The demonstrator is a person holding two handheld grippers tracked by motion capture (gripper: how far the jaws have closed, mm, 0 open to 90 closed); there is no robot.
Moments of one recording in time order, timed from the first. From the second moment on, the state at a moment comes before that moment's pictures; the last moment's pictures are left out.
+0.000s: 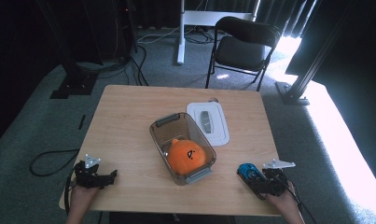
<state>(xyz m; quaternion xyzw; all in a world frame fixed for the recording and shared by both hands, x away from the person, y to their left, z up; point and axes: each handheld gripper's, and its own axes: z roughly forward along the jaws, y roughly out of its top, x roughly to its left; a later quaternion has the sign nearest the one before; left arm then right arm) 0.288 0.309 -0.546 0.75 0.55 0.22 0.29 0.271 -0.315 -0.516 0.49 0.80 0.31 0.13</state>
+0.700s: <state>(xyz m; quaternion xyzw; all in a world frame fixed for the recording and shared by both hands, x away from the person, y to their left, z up) 0.288 0.309 -0.546 0.75 0.55 0.22 0.29 0.264 -0.315 -0.527 0.50 0.81 0.28 0.15</state>
